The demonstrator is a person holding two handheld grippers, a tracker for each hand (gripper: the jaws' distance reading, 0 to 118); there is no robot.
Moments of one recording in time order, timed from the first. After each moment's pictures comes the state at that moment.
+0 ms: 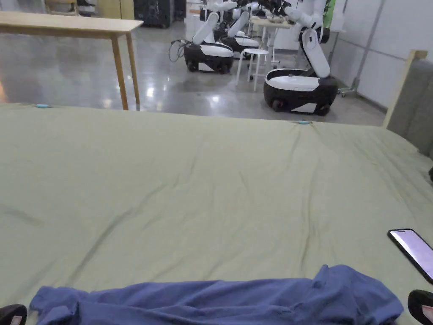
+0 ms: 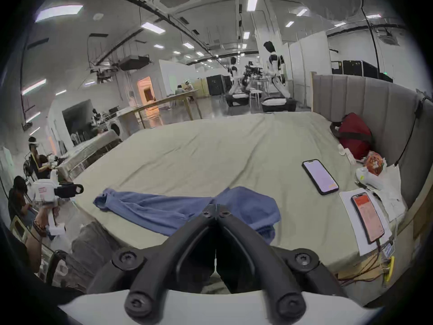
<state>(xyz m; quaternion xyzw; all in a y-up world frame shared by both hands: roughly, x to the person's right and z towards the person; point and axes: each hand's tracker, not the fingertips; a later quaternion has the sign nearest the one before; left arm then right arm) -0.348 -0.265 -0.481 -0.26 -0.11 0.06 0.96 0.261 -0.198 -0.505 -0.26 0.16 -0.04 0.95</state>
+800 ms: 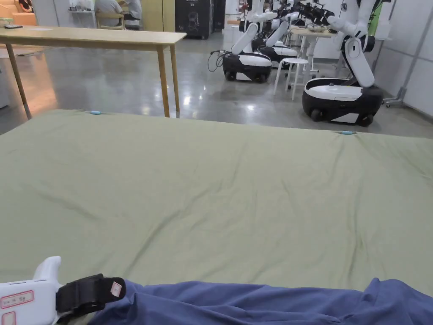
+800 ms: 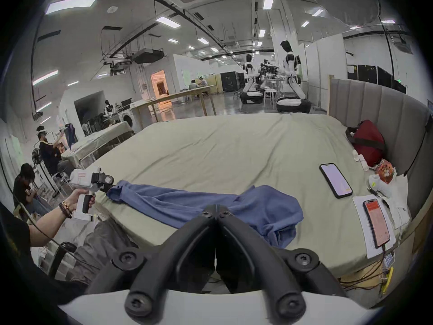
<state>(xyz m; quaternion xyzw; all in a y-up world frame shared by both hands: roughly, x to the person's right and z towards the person) -0.411 -0.374 -0.584 -0.36 -0.20 0.33 0.85 0.224 -0.183 -0.495 -0.27 0.21 -0.02 0.94</state>
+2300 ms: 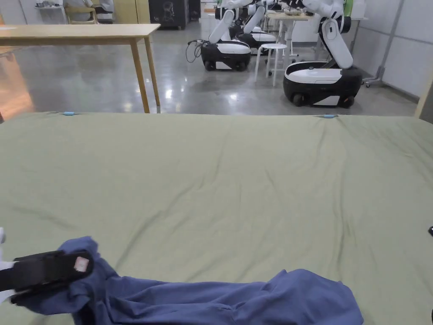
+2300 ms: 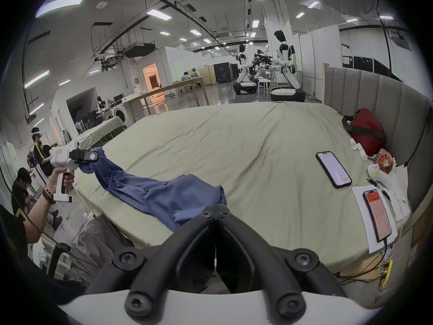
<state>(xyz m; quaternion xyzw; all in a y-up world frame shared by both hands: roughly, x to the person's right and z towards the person) -0.396 -0.267 -0.595 -0.31 -0.25 0.32 0.86 0.235 -0.205 -0.516 -0.30 0.19 -0.02 0.93</state>
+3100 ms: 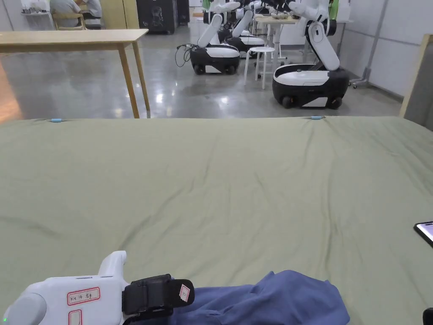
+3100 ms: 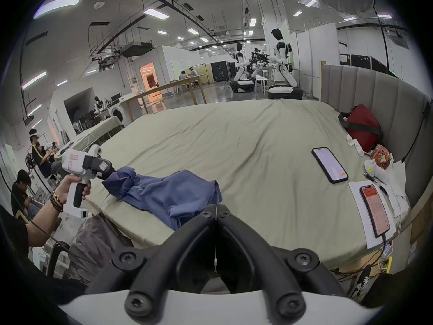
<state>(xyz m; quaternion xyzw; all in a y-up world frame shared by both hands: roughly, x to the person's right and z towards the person) -0.264 -0.320 -0.629 -0.40 -0.31 0.28 0.82 0.254 -0.218 -0.514 -0.31 0.18 -0.02 0.93</state>
